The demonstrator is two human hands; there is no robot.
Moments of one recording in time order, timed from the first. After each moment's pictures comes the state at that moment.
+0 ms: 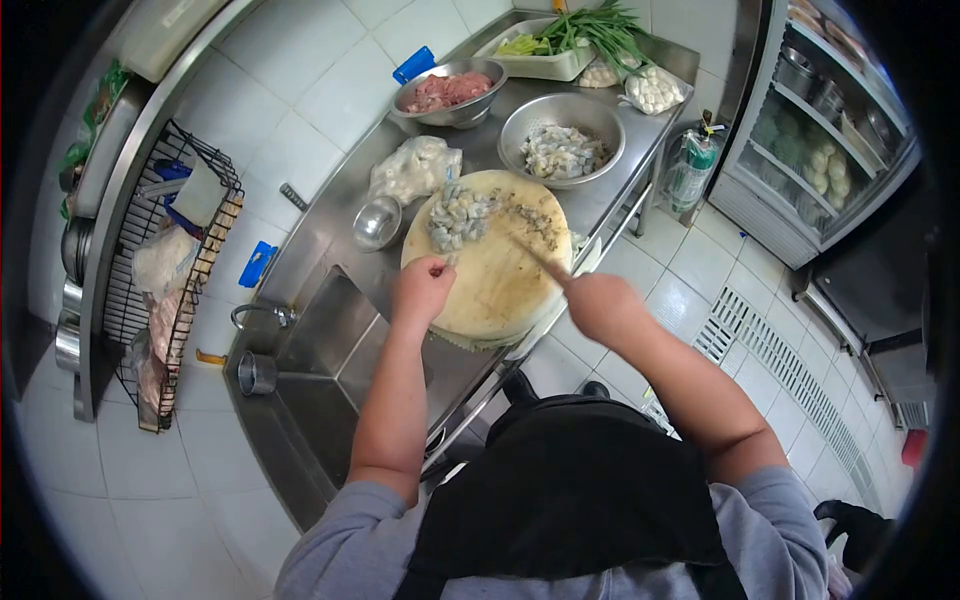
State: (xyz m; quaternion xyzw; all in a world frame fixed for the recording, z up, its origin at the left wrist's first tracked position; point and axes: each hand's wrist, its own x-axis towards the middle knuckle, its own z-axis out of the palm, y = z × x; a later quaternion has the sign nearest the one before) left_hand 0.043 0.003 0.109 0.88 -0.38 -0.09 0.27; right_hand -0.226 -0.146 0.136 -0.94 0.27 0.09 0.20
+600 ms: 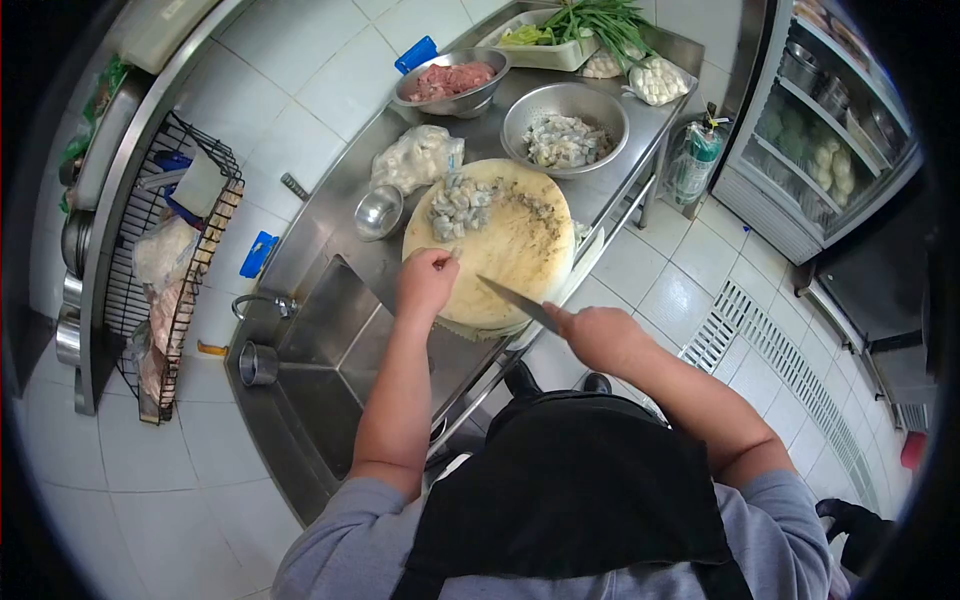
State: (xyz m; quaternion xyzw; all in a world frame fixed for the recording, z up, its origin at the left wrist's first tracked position) left_hand 0.037 0.008 0.100 0.87 -0.38 -0.06 0.30; right_hand -0.253 -0.117 0.123 -0.95 0.20 0.12 0.20
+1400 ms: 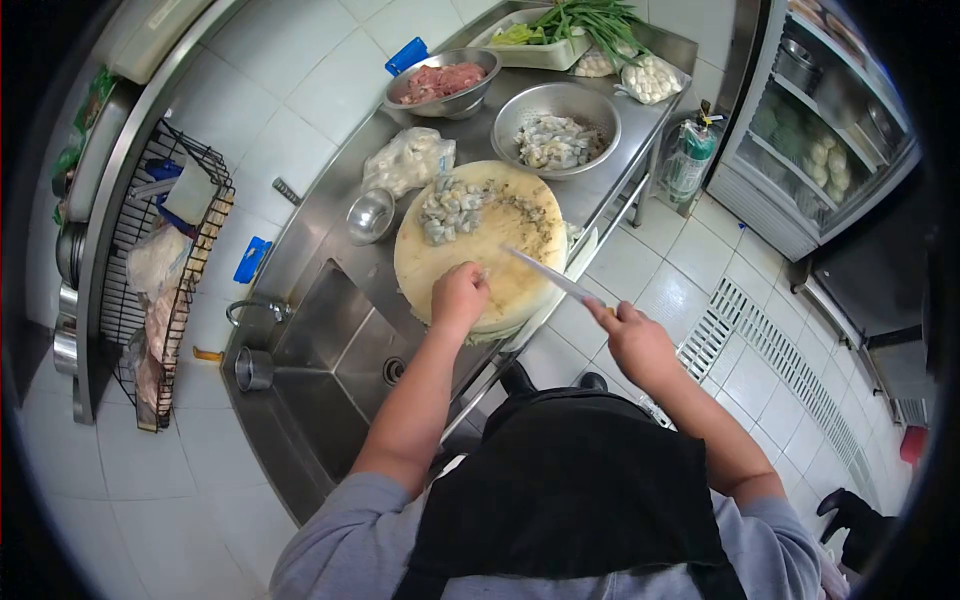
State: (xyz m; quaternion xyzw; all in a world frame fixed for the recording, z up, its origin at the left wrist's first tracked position) left_hand 0.006 -0.015 0.034 0.86 -0.44 -0.07 0.23; right_hand -0.319 -0.124 0.069 -0.94 0.27 -0.03 0.20
